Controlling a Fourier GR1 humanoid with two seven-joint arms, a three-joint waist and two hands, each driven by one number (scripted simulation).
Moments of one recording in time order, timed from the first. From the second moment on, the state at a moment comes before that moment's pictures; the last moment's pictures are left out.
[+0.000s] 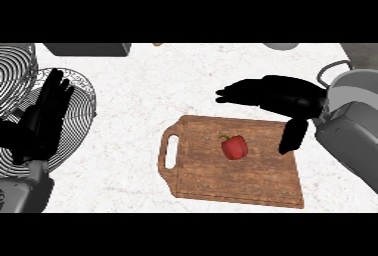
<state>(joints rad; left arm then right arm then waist) -0.19 0.35 -0.03 -1.61 0.23 0.27 0.18 -0.79 -0.68 0.64 -1.37 0.30 0.44 -0.29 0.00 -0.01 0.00</state>
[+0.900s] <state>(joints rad) -0.21 0.32 0.02 -1.61 0.18 0.23 0.20 -0.65 -0.46 0.64 -1.49 0.61 0.61 -0.01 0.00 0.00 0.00</state>
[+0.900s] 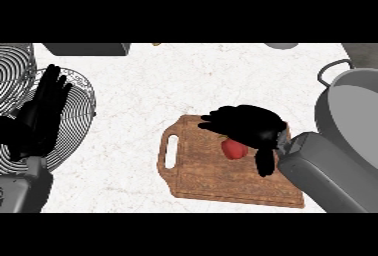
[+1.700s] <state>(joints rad) -0.21 0.28 0.06 -1.64 0.15 0.18 0.24 -0.56 -0.34 0.58 -1.32 0.91 0.52 -0.13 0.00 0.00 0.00</state>
